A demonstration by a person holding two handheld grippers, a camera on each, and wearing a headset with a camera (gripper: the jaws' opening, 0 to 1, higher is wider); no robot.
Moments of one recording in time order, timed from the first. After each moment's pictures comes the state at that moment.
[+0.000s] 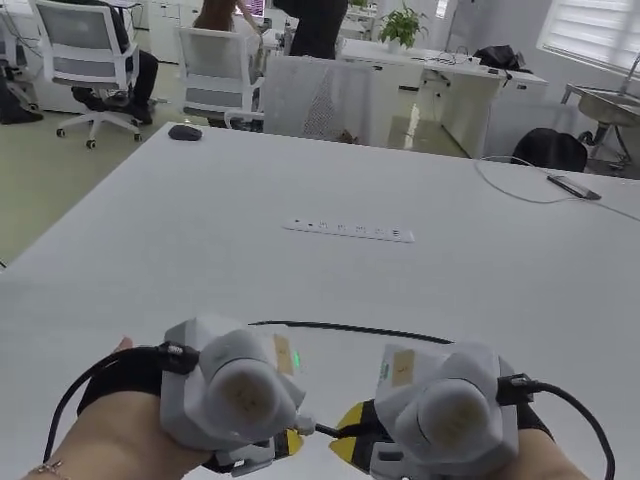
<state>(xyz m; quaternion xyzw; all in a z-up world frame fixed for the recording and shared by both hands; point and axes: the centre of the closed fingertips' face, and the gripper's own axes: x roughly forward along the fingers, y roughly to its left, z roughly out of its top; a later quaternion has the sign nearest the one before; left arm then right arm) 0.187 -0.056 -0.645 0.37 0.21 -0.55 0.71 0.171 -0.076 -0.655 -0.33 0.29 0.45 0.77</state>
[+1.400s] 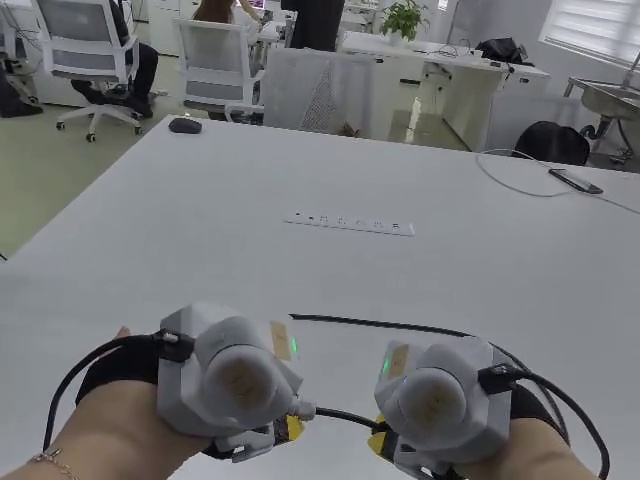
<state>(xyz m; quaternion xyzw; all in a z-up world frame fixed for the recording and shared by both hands) 0.189 -0.056 -0.643 0.37 0.21 -0.55 0.72 0.178 -0.128 -0.682 -0.37 0.39 0.36 0.76</state>
